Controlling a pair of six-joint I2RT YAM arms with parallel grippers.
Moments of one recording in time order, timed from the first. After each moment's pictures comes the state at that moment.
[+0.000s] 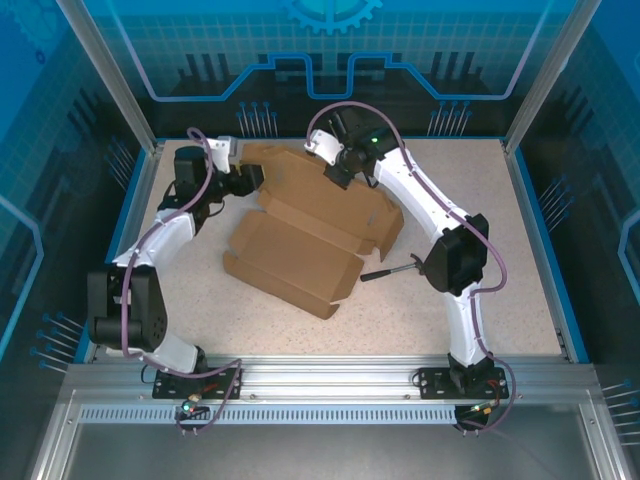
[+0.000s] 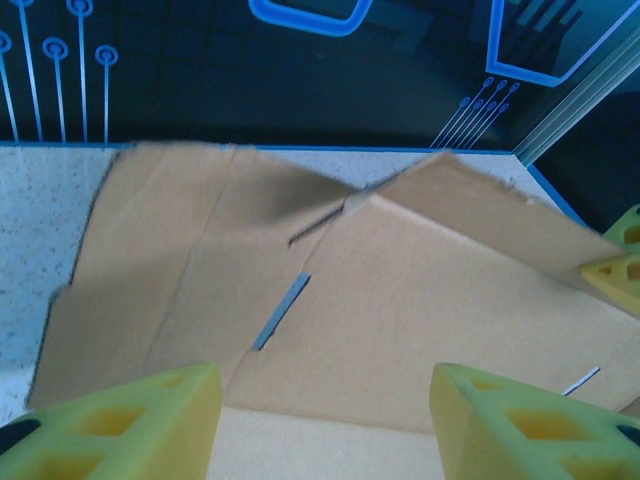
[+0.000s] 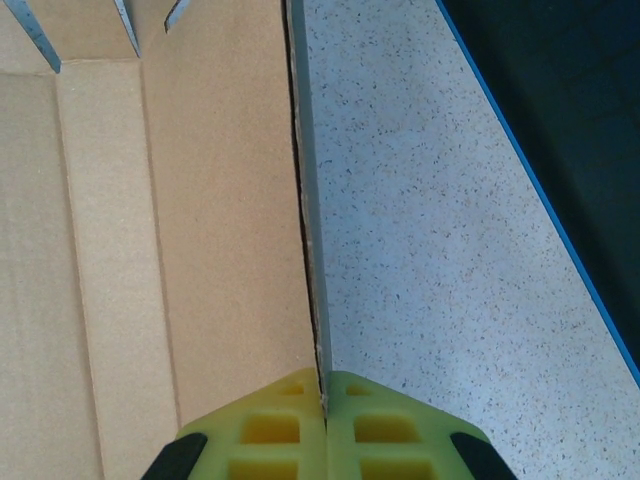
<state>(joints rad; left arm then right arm) 0.00 1.56 1.11 0.03 0.53 -0.22 0.54 2.13 2.22 -1.01 0.04 -0.54</state>
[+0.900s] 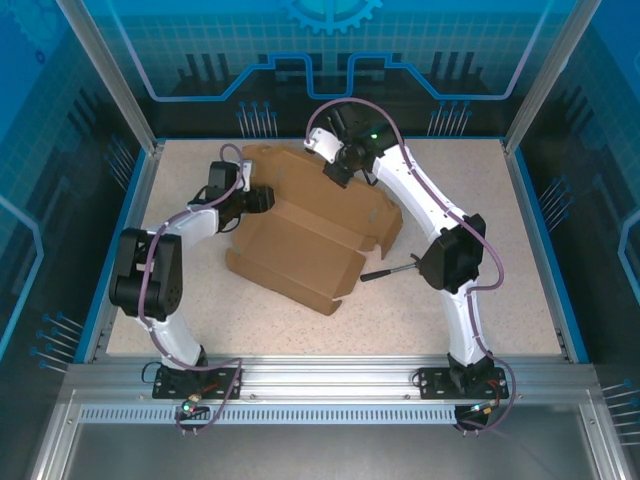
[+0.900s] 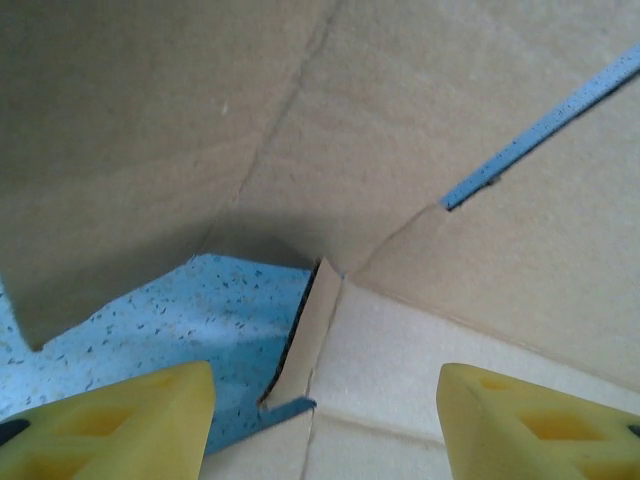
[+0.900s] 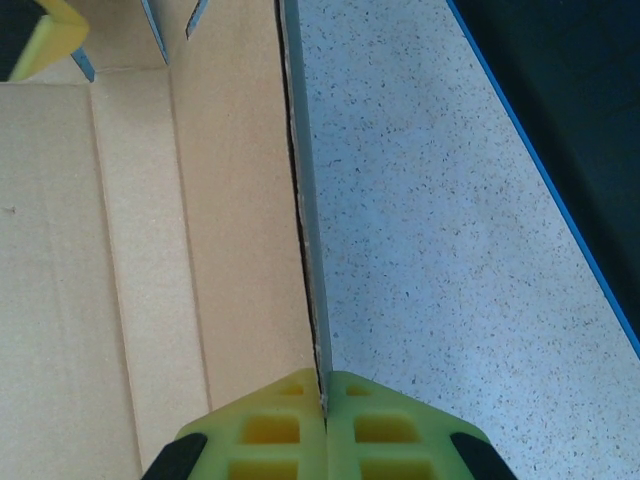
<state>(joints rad) -0.10 1.78 1.11 -0.04 0.23 -0.22 0.54 2.17 2.31 -1.08 0.02 -0.52</state>
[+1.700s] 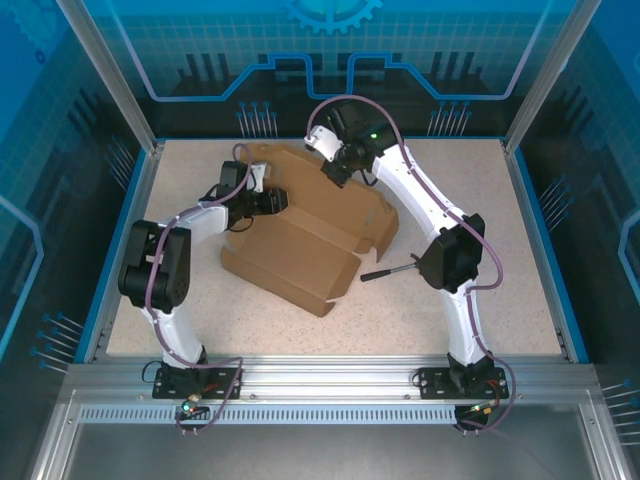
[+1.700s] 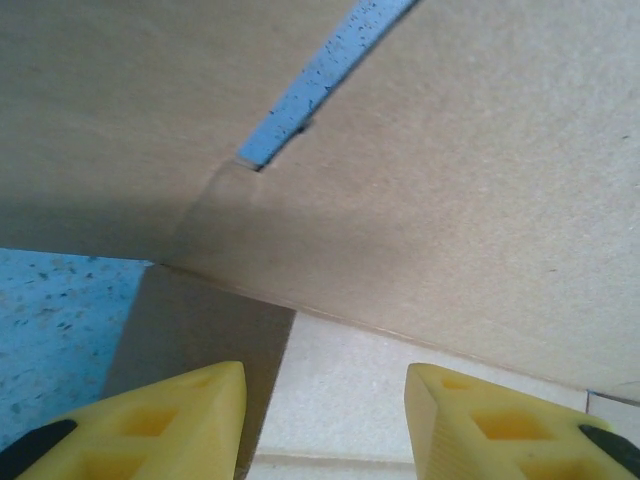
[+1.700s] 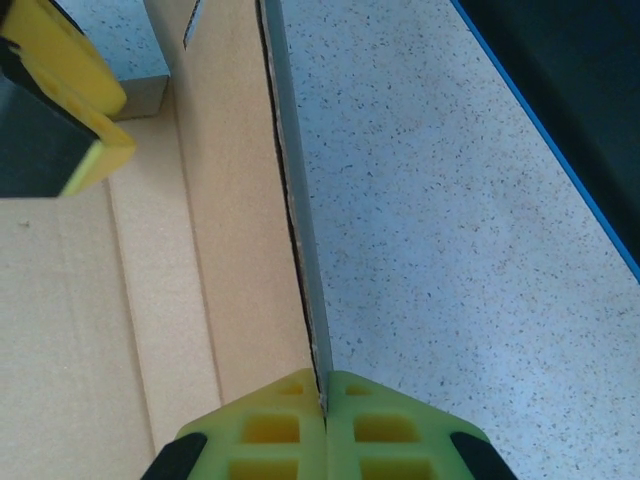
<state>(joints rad) -0.15 1.85 1.14 -0.03 0.40 -0.30 0.54 2.18 2.32 -1.08 -0.01 -0.43</state>
